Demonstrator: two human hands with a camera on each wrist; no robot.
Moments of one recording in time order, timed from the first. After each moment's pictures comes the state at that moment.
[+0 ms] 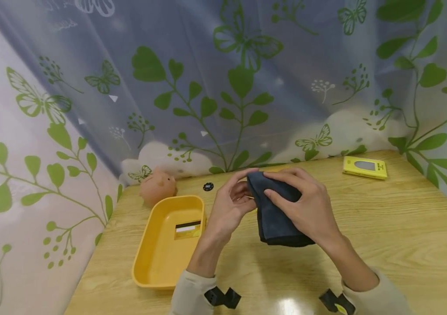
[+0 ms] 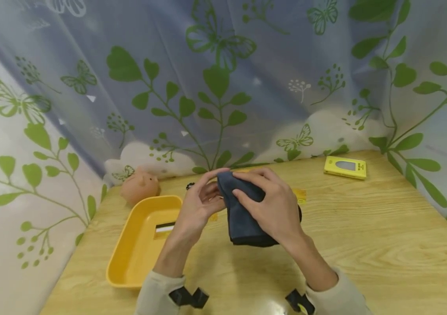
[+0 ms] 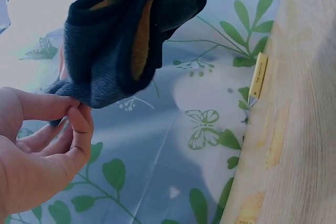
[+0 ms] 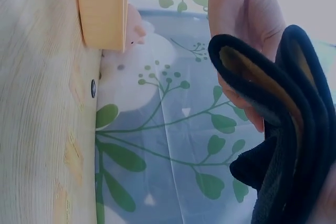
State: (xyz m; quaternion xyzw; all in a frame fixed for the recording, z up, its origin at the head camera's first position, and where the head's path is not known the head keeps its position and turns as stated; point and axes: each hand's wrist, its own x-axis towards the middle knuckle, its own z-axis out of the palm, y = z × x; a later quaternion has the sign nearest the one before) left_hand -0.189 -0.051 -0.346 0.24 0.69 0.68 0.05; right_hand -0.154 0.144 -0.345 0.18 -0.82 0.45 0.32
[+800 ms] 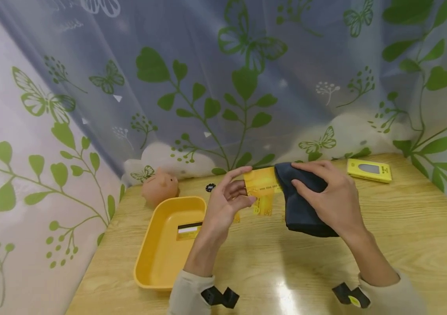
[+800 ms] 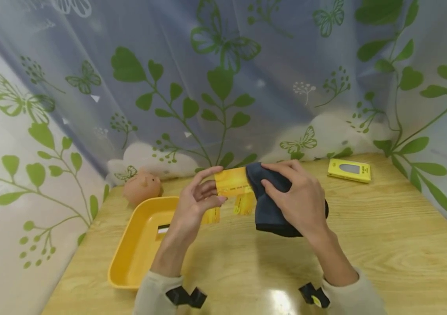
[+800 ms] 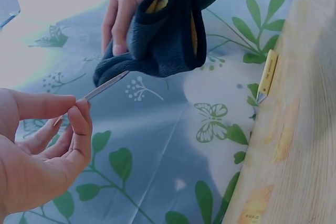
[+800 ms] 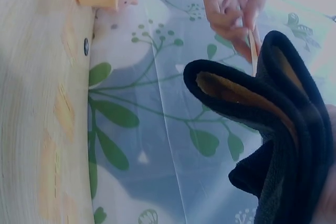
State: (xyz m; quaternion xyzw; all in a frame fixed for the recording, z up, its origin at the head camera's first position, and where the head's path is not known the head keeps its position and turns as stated) left_hand -0.195 -0.066 -0.344 0.21 0.67 0.71 0.05; right_hand -0.164 0.178 -0.342 0.14 -0.84 0.38 0.37
